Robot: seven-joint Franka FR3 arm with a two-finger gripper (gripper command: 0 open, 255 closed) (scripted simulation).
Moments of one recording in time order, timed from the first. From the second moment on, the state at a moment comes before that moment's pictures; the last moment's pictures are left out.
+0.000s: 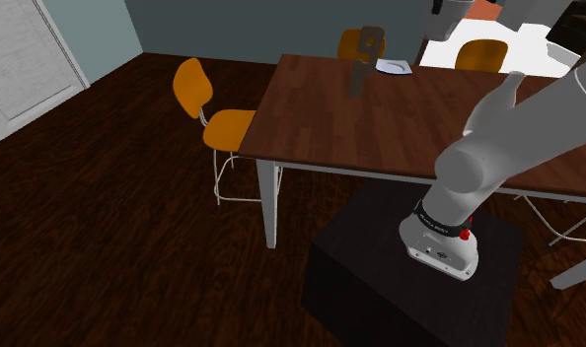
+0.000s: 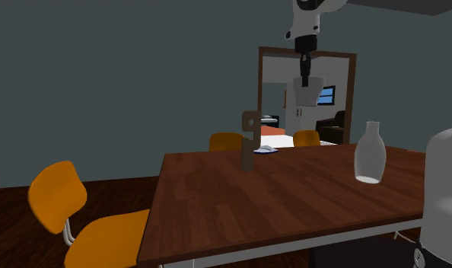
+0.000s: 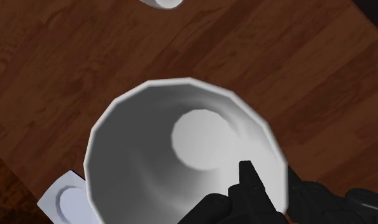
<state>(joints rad) -0.31 -0.40 -0.34 -1.84 -0.30 1.52 -0.54</state>
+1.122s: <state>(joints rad) -0.41 -0.10 -0.72 -1.54 -0.18 1.60 -1.03</state>
